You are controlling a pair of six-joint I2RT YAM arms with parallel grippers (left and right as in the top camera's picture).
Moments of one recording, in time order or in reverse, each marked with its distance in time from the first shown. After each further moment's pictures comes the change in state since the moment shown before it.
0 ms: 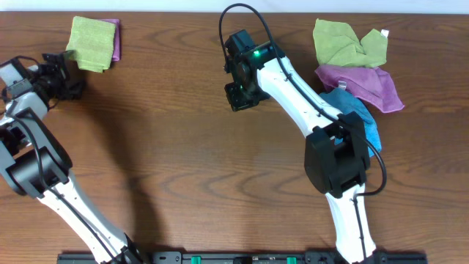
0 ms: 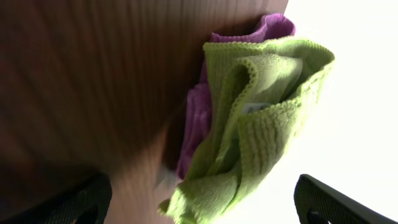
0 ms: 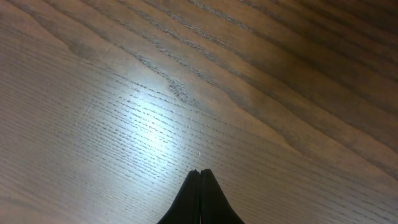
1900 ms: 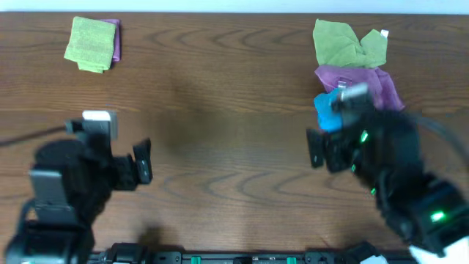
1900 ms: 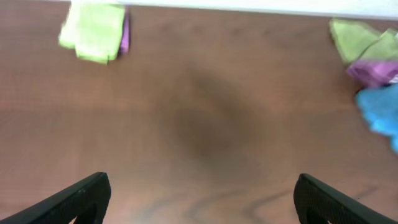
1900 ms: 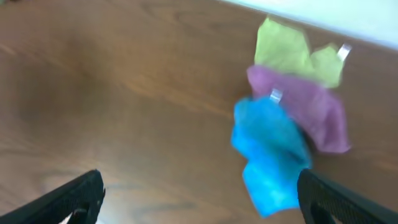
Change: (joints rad) left arm -0.686 -1.610 -0.456 -1.073 -0.734 1.123; right arm -0.066 -1.354 -0.832 0.138 0.314 -0.087
